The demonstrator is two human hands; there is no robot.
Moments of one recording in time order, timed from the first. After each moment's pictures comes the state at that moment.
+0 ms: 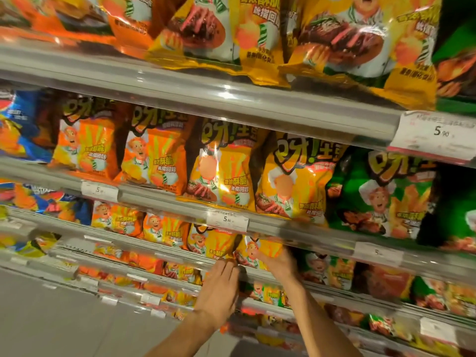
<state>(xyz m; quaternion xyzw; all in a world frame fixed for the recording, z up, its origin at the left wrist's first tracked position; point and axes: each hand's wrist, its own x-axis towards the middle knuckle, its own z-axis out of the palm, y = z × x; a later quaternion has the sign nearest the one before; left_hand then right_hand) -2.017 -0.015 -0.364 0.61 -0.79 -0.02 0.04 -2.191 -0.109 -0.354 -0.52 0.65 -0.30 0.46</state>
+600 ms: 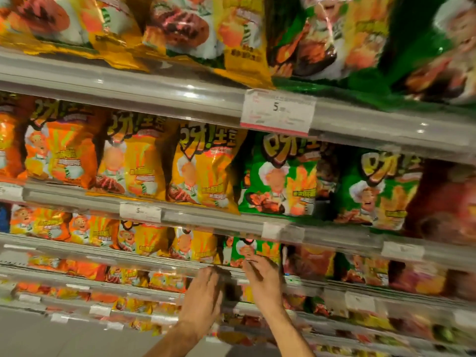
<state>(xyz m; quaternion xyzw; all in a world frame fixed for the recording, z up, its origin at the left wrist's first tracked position) -2.147 -0.003 -0.377 0.63 -0.75 -0.05 0.18 -2.314 -0.044 -0.352 -0.50 0.62 -0.41 0.43</state>
